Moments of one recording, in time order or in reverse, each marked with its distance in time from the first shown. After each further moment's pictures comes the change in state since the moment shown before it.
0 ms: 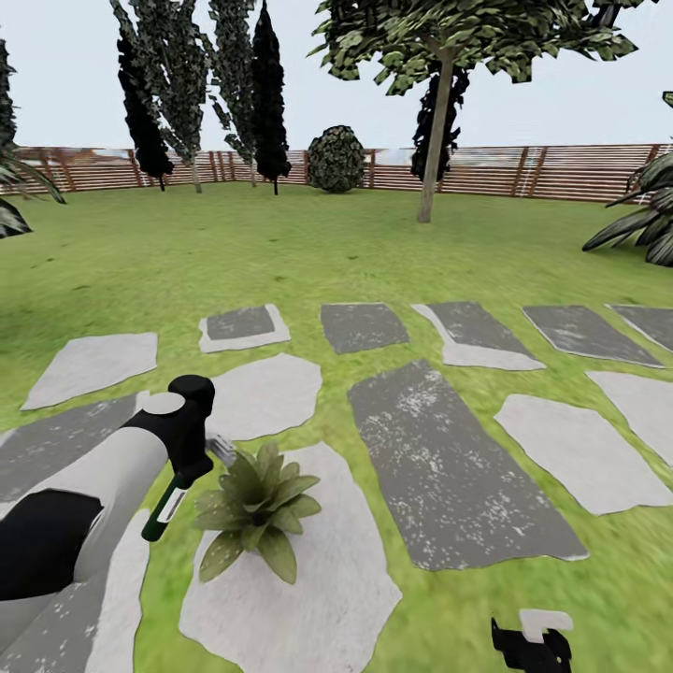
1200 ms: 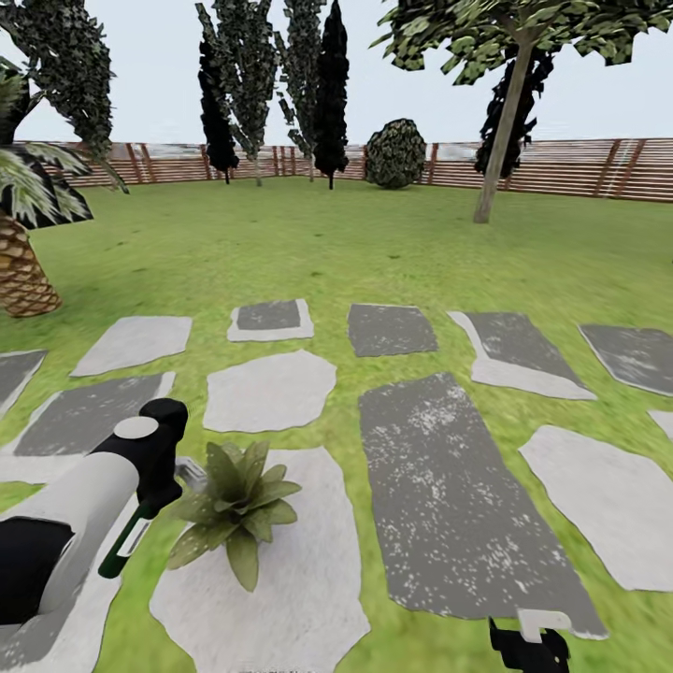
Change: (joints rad) left arm 0.087 0.096 0.003 -0.010 -0.003 0.000 0.000; right arm 0.000 0.004 0.001 0.000 0.001 -0.001 0.001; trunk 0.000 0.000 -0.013
